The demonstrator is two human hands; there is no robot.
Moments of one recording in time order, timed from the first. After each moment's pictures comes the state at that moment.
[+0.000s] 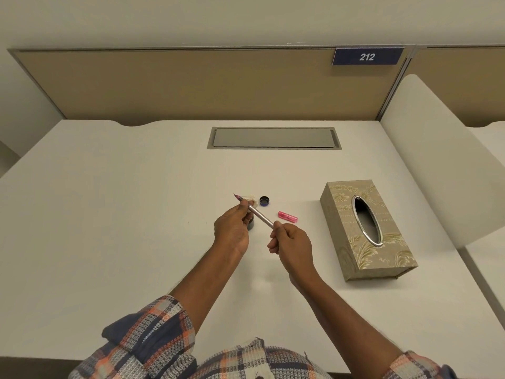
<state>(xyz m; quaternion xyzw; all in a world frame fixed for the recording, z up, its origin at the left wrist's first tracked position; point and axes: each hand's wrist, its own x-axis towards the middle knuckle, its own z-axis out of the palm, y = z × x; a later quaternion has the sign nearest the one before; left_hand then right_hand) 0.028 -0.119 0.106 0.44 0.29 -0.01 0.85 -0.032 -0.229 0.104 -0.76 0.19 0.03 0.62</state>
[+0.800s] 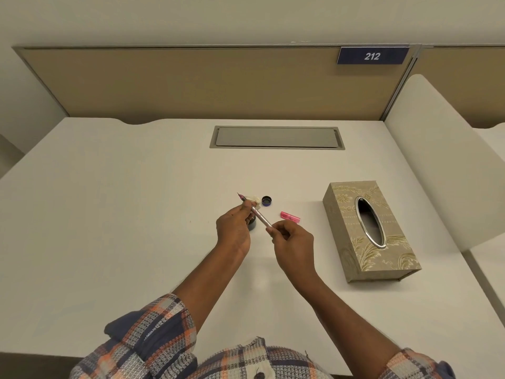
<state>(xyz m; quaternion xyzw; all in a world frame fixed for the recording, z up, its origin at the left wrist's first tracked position) 0.025 -0.121 0.105 0.50 0.28 0.00 0.82 -0.028 -0.227 0.094 -0.81 0.13 -0.06 0.57</state>
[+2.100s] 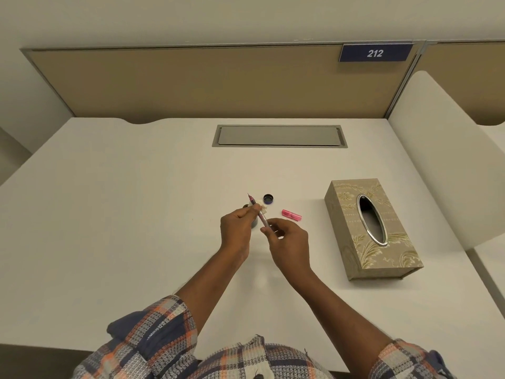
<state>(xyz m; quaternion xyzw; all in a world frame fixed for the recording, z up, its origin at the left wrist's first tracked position) 0.013 -0.120 0.098 0.62 0.23 -0.01 0.75 -0.025 -0.222 0.084 -0.83 0.09 -0.07 0.54</state>
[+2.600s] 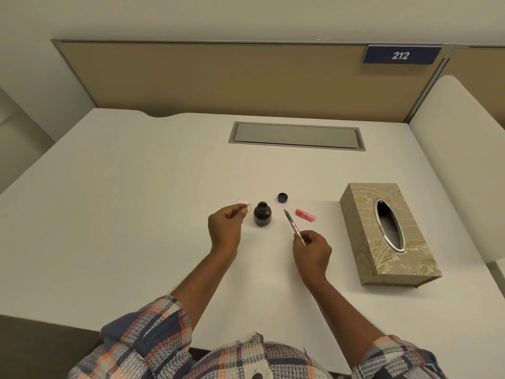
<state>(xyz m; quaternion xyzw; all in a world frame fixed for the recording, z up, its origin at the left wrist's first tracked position) -0.003 -0.074 0.104 0.68 0.25 0.09 0.68 -0.016 -0.237 0.026 -0.81 0.25 -0.08 0.52</state>
